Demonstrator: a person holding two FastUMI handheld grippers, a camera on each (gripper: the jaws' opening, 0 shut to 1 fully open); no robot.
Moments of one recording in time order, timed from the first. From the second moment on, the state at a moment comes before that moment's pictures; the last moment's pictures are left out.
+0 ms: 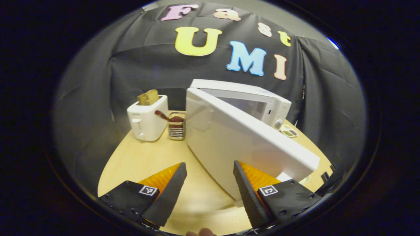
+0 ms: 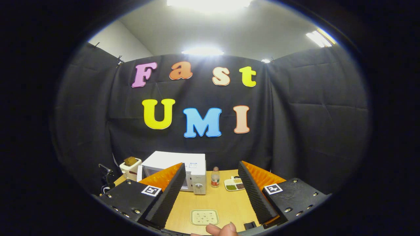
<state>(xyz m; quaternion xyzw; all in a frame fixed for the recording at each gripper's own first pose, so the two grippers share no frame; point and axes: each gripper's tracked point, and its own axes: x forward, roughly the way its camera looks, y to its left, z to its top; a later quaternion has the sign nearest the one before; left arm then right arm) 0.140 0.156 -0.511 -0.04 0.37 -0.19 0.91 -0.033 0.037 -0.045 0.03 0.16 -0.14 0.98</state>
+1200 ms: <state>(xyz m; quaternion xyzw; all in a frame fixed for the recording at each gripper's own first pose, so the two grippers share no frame) 0.296 -0.020 -0.549 -0.09 0.37 -0.25 0.89 -0.014 -0.043 -0.073 0.00 0.21 -0.25 0.95</state>
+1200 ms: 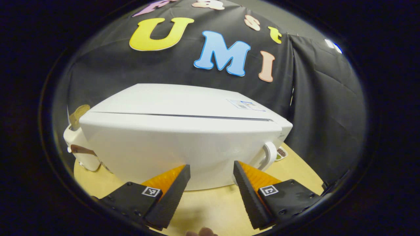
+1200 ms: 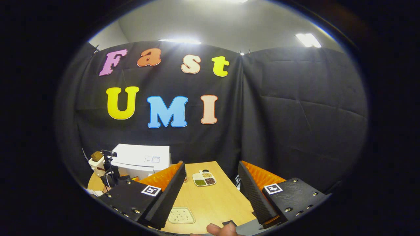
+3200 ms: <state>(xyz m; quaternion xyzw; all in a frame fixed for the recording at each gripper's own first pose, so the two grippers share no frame) 0.005 0.005 0.051 -0.07 0.05 -0.12 0.99 -0.063 -0.069 0.003 0.03 0.09 -0.01 1.00</state>
